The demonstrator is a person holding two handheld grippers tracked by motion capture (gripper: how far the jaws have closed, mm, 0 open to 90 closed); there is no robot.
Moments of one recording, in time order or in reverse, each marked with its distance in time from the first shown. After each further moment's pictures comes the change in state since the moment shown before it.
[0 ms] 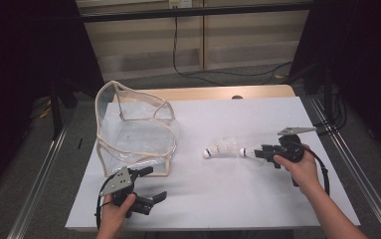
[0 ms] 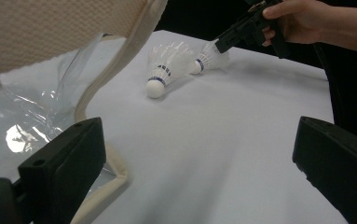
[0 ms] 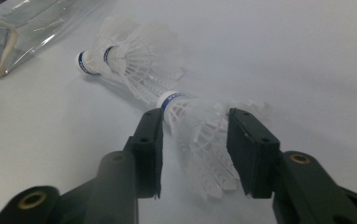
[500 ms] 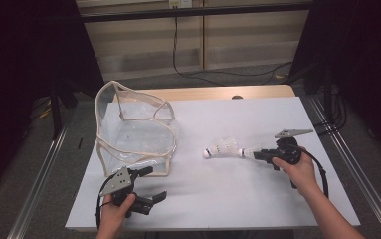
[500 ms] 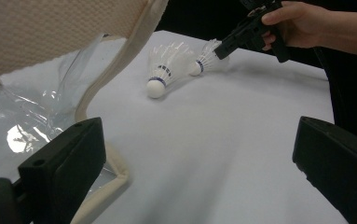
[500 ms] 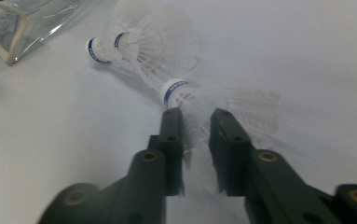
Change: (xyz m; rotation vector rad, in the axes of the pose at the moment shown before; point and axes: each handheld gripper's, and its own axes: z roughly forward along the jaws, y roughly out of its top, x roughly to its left) left arm 0.000 0.000 -0.001 0.004 0.001 0.002; right arm 0.003 -0.005 0.006 0.019 0.042 -0.019
